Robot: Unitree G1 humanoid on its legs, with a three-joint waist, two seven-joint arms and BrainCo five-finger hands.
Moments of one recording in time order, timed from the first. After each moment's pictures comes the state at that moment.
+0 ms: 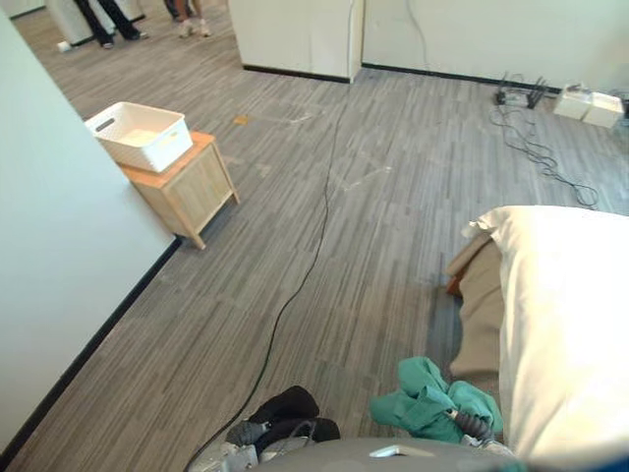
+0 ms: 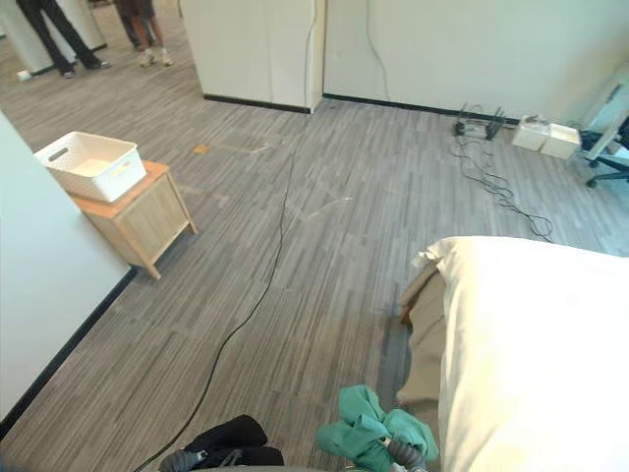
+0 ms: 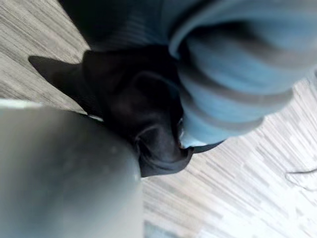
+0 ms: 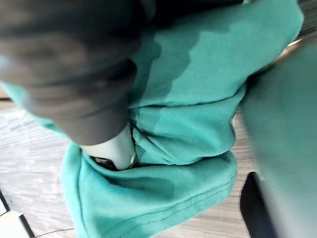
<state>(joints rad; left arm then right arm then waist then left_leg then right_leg) 0.15 0.12 0.17 1.05 -0.27 0.04 -0.25 0.14 -0.02 -0.38 1.04 0.21 -0.09 0.23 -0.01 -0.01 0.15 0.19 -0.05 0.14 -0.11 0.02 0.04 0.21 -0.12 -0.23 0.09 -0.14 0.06</state>
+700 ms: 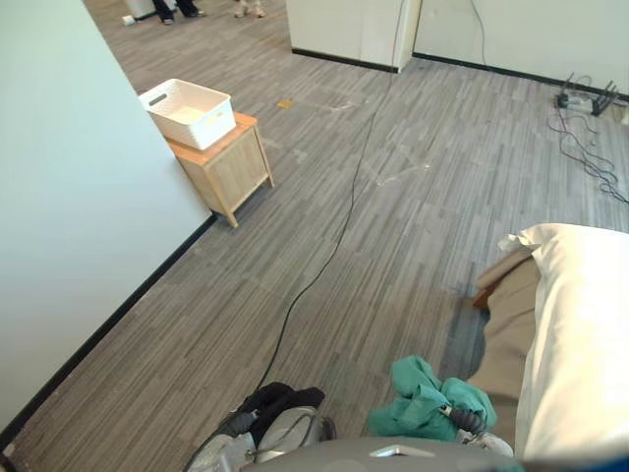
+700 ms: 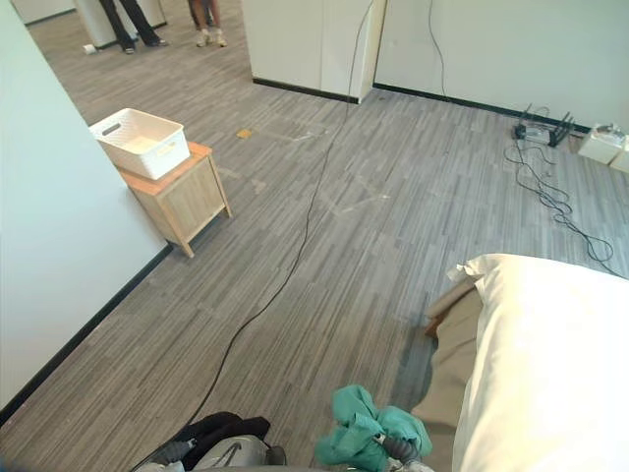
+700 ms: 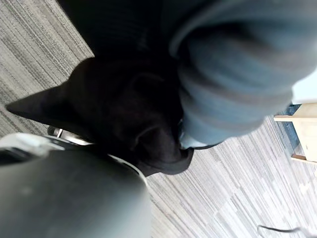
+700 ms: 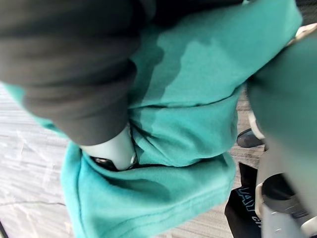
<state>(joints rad) 0.15 0.10 0.21 0.99 -0.29 0.00 -0.19 0.07 -0.06 -0.31 1.06 0.27 -0.06 0.21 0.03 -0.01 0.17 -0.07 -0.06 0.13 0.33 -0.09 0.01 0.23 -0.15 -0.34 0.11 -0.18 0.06</state>
